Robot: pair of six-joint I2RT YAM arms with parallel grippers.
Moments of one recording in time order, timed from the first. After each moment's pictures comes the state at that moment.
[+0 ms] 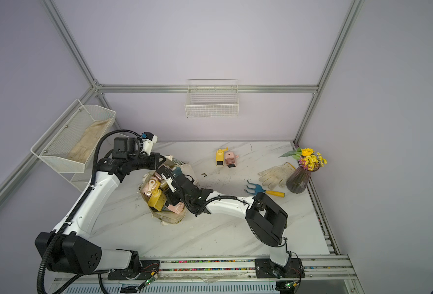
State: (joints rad) left arm -0.10 1.38 1.39 -0.70 0.41 -0.12; right arm 1.03 1.92 1.37 0.07 0.09 0.17
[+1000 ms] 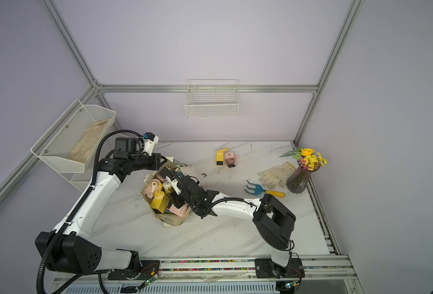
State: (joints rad) left arm -0.11 1.38 1.39 -0.70 0.41 -0.12; right arm 1.02 1.81 1.26 0.08 0.04 0.19
